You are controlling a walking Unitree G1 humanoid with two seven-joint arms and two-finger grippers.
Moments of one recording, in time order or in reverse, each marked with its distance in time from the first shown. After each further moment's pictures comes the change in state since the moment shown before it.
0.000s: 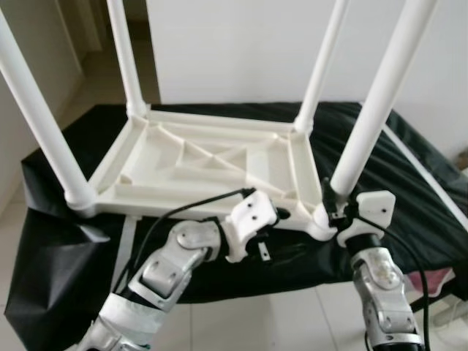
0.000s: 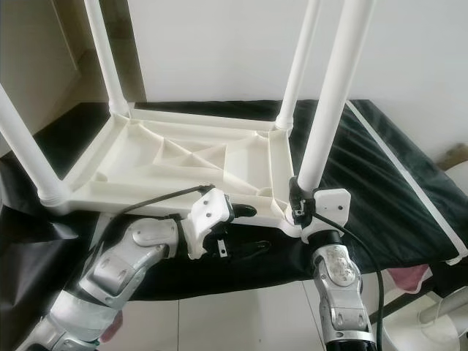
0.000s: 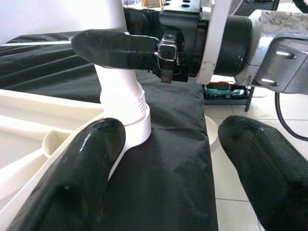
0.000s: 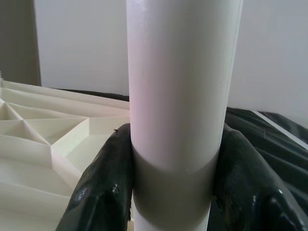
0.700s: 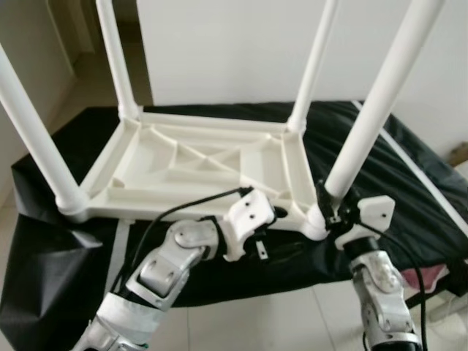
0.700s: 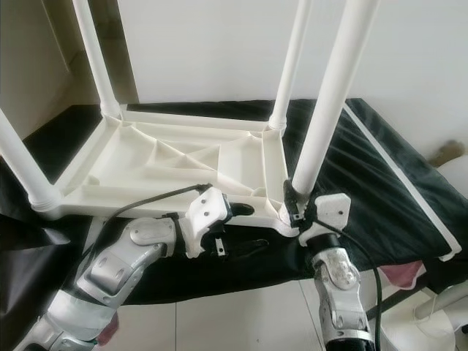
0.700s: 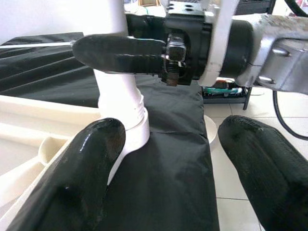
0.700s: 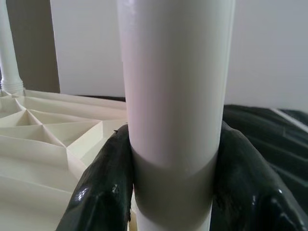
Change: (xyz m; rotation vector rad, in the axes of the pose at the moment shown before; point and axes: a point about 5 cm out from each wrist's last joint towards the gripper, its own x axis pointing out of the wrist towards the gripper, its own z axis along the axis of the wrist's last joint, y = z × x) left arm -0.003 0.002 0.000 -0.003 0.011 0.008; right arm 0.006 0.001 -0.010 0.121 0.038 0.050
